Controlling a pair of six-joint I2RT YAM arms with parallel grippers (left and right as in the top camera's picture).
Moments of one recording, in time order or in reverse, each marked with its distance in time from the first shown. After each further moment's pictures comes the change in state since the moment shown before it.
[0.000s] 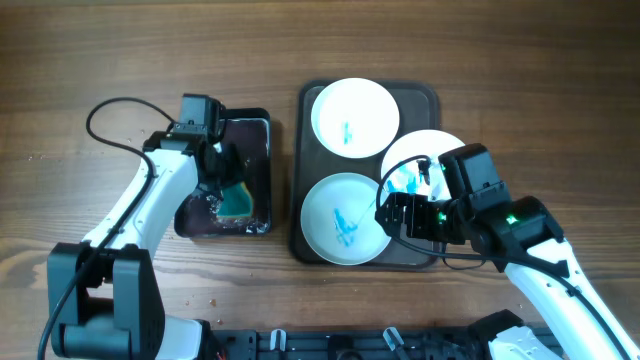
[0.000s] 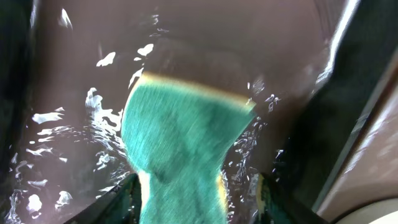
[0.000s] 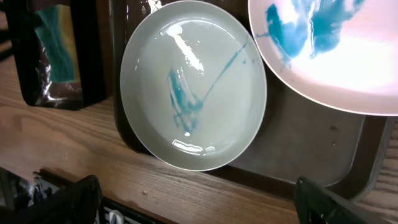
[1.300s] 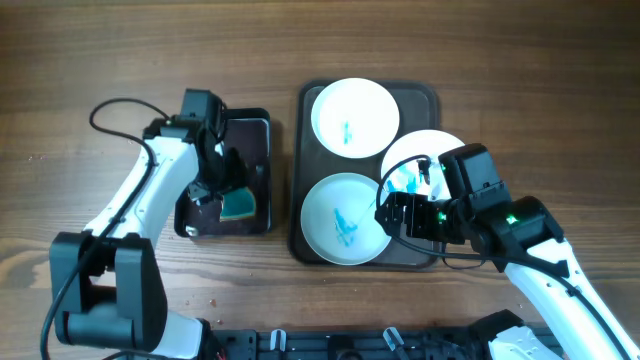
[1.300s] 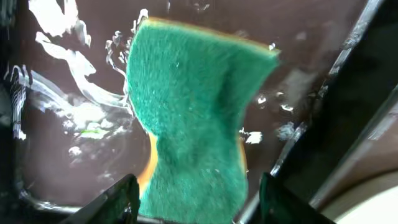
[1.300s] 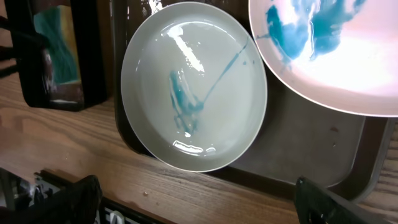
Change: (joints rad) left arm -0.001 0.046 0.052 -0.170 0.036 0.000; right arm 0.000 0.000 0.000 0.005 0.000 0.003
